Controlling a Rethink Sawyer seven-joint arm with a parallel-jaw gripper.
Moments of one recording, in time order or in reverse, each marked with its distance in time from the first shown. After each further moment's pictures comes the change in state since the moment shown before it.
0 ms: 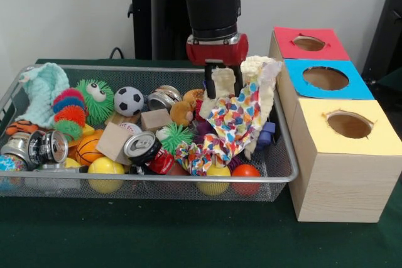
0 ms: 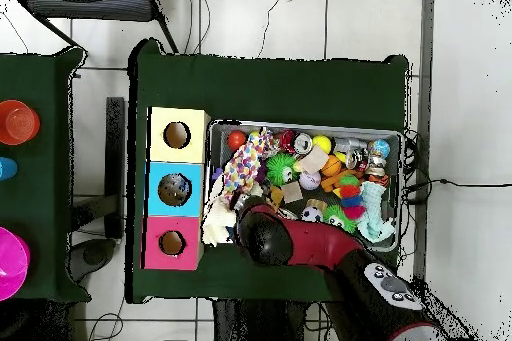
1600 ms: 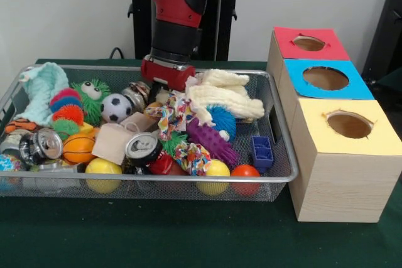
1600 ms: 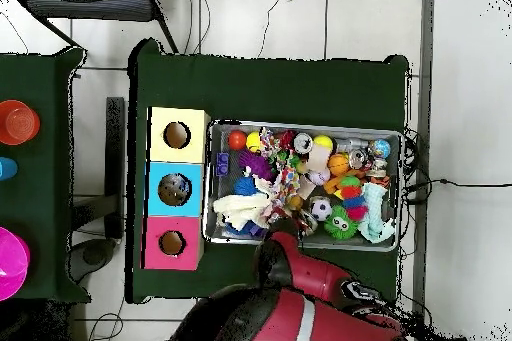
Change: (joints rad) arm 0.188 0.273 -0.411 -0.027 0.116 -0.566 0.000
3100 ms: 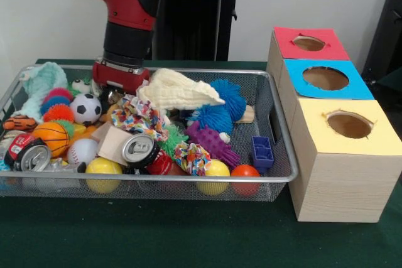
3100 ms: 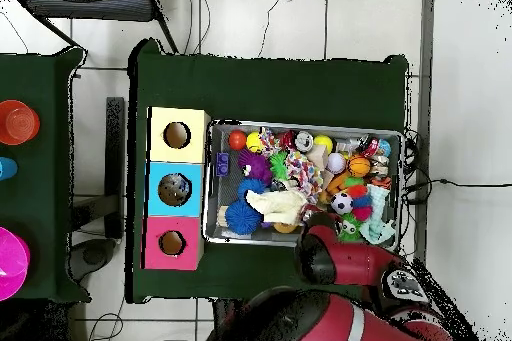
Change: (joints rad) arm -0.087 -0.021 -0.057 -0.222 -0.359 0.260 0.000
